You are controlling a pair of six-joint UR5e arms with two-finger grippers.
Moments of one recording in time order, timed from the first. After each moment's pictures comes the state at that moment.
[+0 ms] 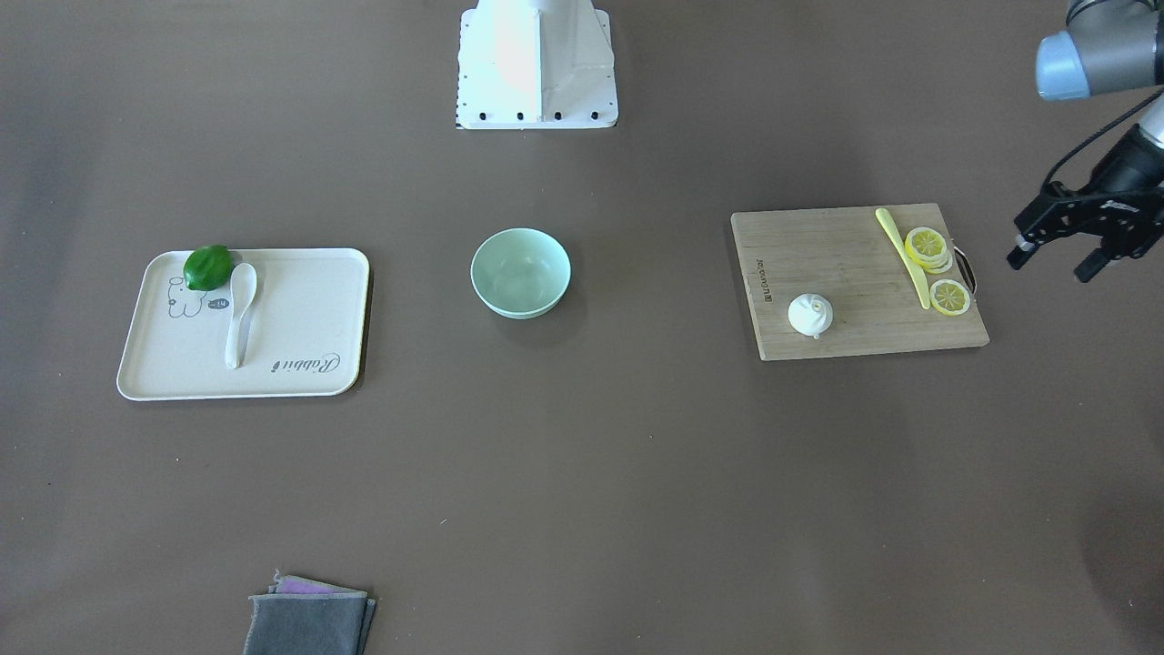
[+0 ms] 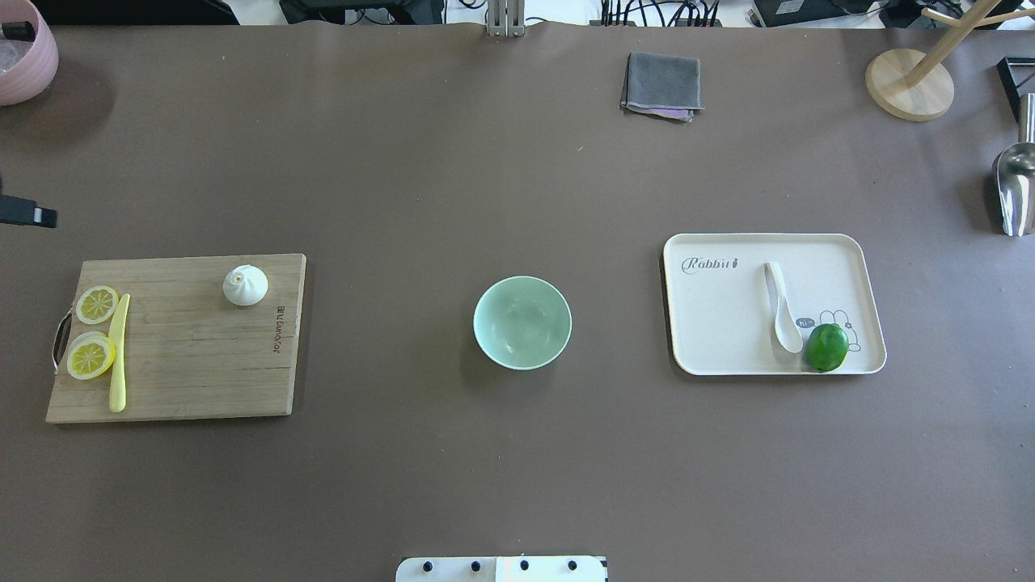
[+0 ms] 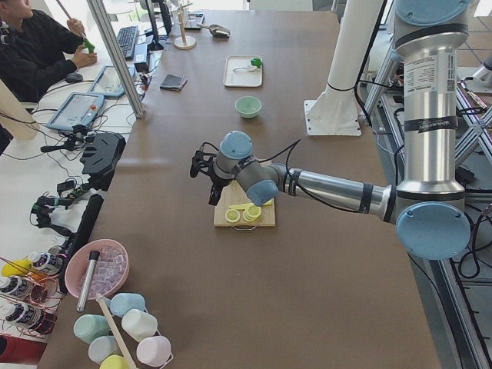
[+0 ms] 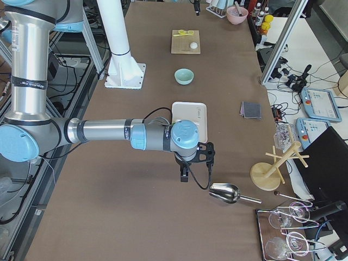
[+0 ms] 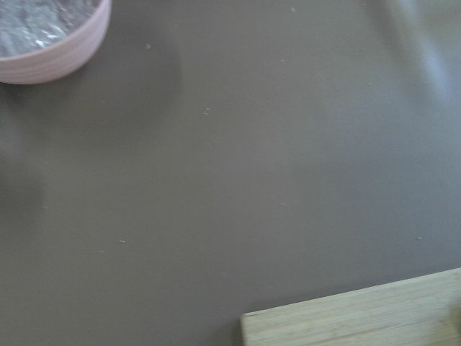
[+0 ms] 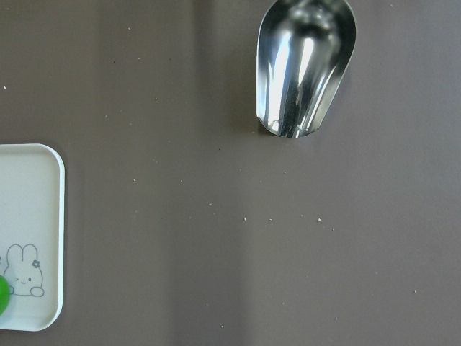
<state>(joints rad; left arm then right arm) -1.10 -1.50 -1.82 -2.26 -2.16 -0.78 1.63 -1.70 1.78 -1.61 2.47 -0.02</state>
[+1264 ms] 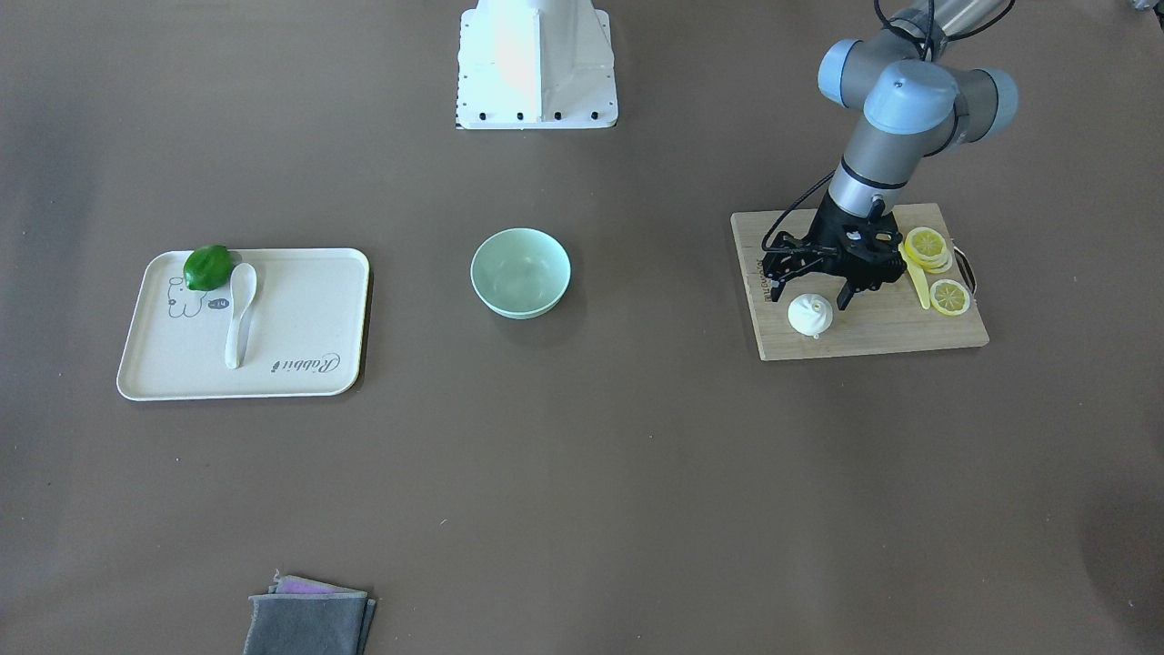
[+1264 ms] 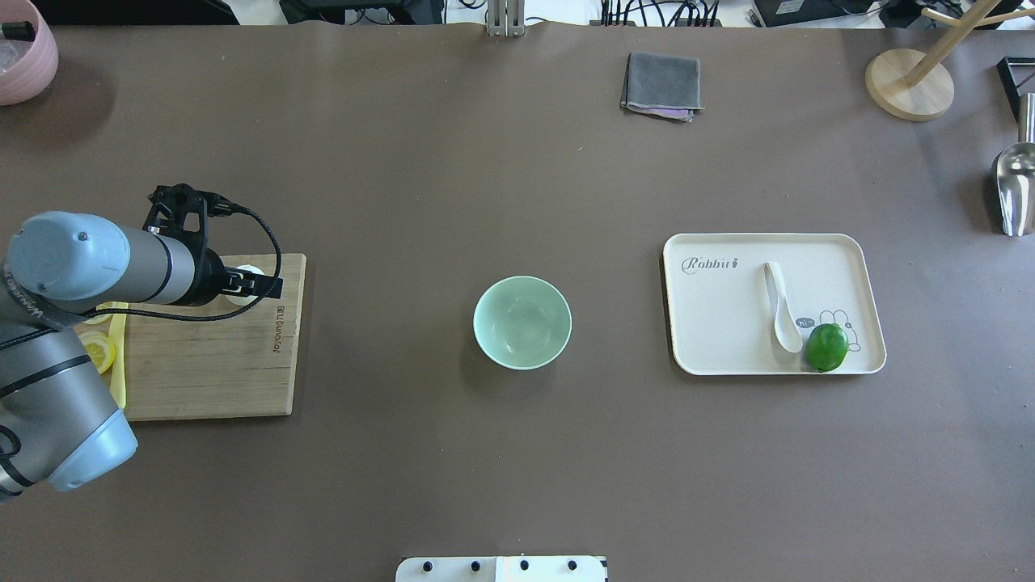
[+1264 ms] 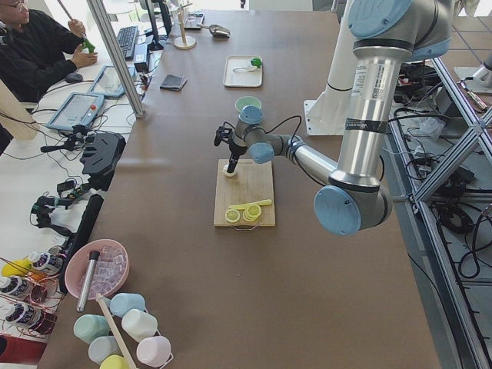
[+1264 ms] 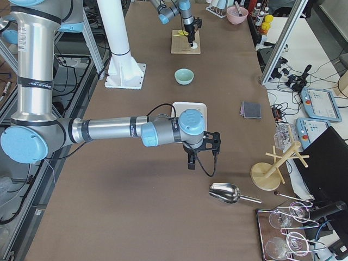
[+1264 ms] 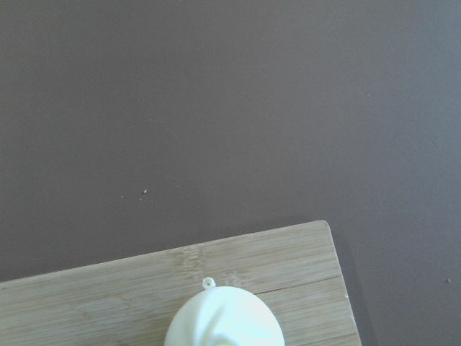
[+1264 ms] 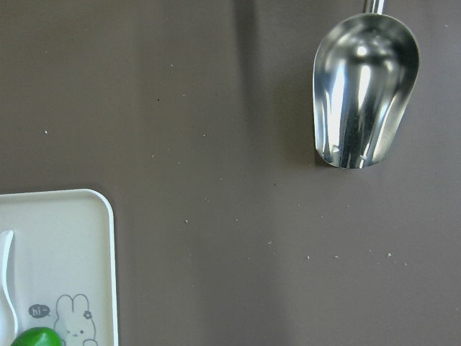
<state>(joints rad) -0.66 -1.73 -1.77 -2.09 -1.78 -0.98 1.50 -1.66 1.78 -1.45 2.47 0.30</state>
